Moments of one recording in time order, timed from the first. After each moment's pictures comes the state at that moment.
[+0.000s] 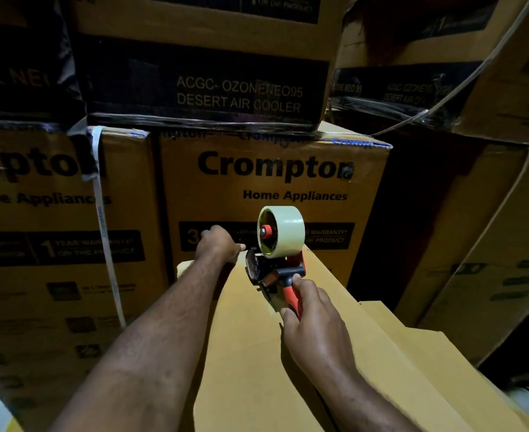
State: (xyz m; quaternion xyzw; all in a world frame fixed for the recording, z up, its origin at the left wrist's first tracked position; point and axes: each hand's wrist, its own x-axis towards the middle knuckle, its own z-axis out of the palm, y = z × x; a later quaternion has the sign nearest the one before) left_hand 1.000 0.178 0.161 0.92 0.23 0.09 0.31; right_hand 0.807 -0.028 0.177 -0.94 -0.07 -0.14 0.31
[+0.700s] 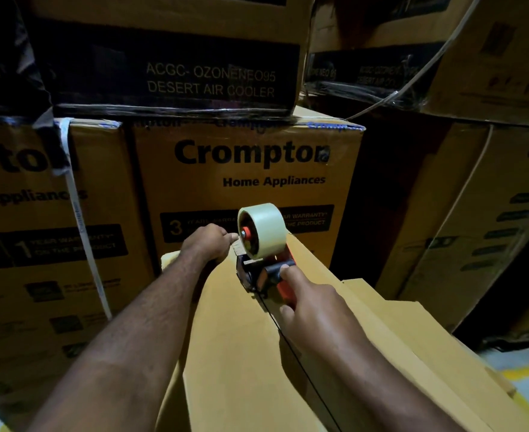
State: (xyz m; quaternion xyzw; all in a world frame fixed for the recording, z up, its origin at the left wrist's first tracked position) left_hand 0.978 0.169 0.158 0.97 0.09 0.05 0.23; right_hand 0.770 -0.046 0.215 -0.97 -0.07 -0.05 0.23
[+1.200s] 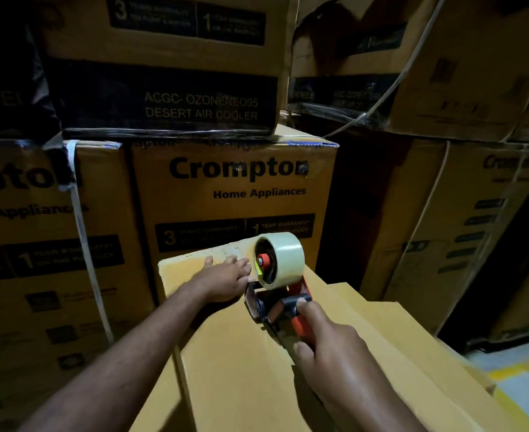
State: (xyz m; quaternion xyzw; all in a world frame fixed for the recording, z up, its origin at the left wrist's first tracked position) left_hand 0.907 0.131 0.149 0.98 -0.17 -0.05 0.09; right_hand 0.694 -0.080 0.215 -0.97 -0.02 0.00 0.24
